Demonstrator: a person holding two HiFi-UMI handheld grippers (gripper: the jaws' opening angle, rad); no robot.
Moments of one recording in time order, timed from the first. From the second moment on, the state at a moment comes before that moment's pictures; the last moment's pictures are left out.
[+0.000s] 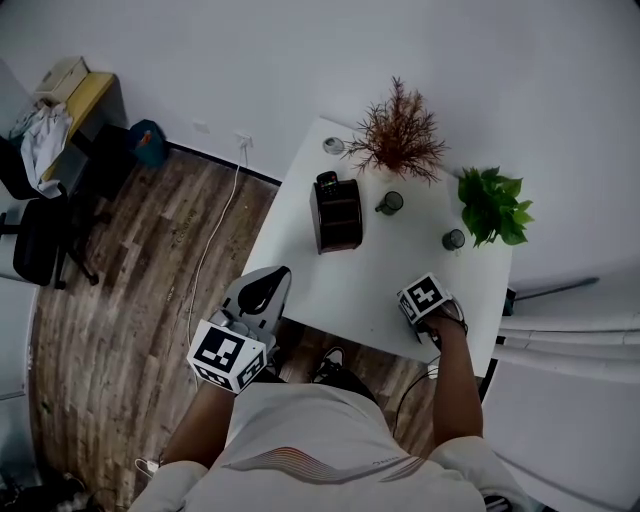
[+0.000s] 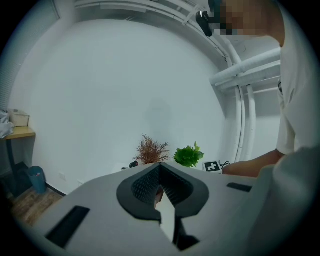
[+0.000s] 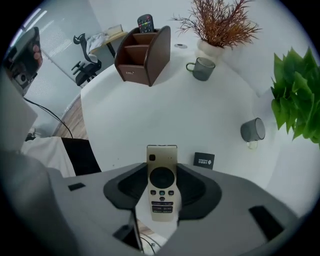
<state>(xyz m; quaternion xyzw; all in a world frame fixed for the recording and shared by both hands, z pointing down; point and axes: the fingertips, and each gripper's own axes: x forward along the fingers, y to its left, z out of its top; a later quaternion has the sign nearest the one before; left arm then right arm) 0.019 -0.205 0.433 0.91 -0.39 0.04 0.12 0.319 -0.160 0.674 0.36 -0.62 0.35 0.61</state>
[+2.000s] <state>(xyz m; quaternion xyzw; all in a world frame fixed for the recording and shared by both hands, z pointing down) -0.005 -0.197 0.364 0.92 -0.38 0.00 0.06 0.205 -0.199 0.369 0.56 -0.83 0.06 0.02</state>
